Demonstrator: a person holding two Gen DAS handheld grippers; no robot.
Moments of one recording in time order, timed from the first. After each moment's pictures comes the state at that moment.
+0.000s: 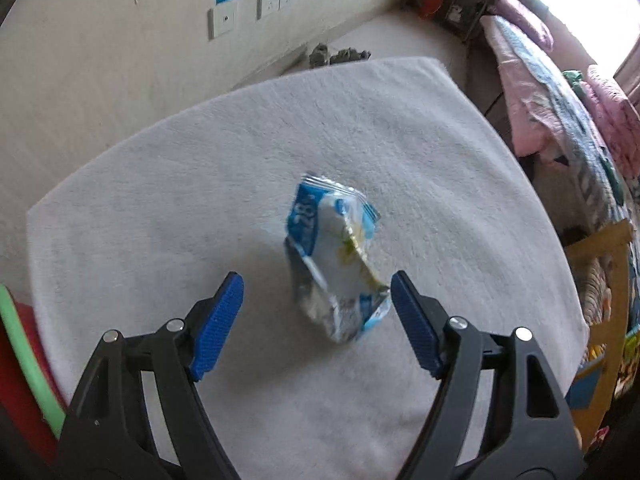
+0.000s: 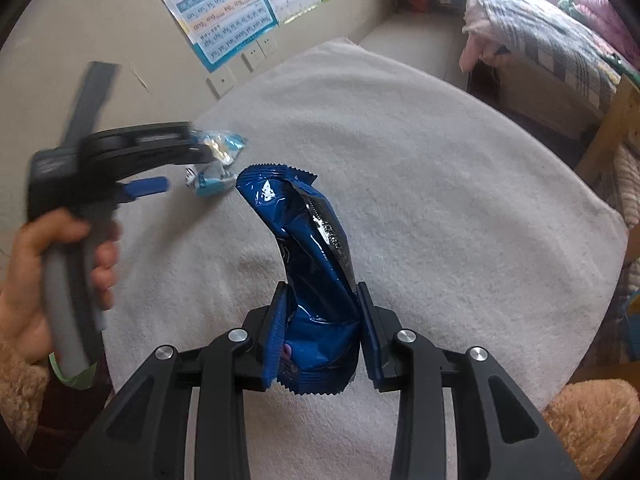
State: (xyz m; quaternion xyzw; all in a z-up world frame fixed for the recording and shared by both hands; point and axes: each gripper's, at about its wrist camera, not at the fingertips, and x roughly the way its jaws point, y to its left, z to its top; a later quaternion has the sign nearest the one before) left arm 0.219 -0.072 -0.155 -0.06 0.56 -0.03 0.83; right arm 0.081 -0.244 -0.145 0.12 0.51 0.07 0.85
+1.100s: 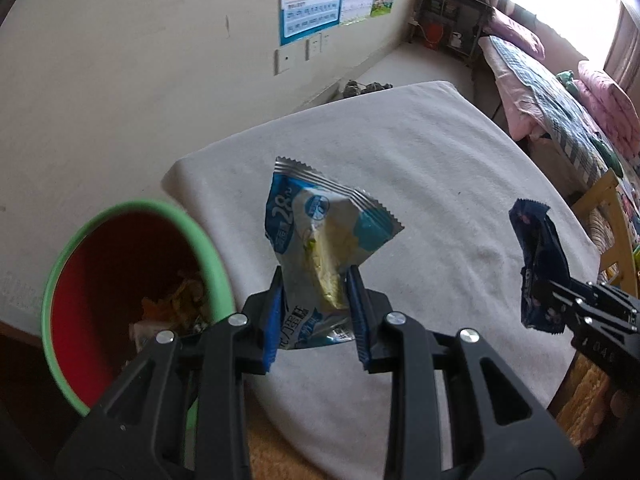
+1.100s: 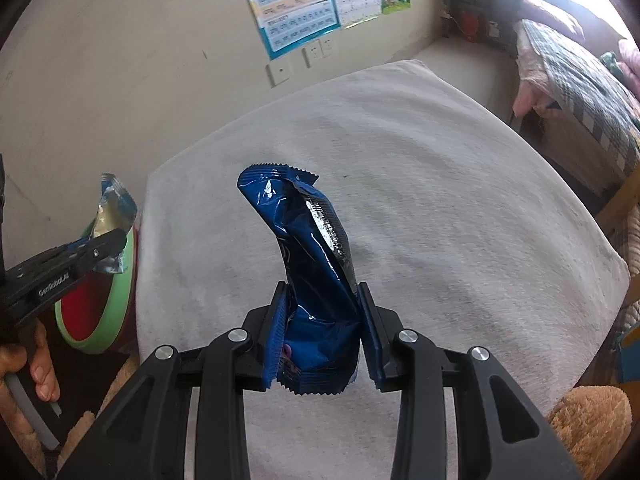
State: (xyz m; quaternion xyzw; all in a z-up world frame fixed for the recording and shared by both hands) left arm 0.045 0.039 -0.090 -0.02 0.48 0.00 0.88; right arm 0.053 -0.175 -0.117 0.04 0.50 0.13 0.86
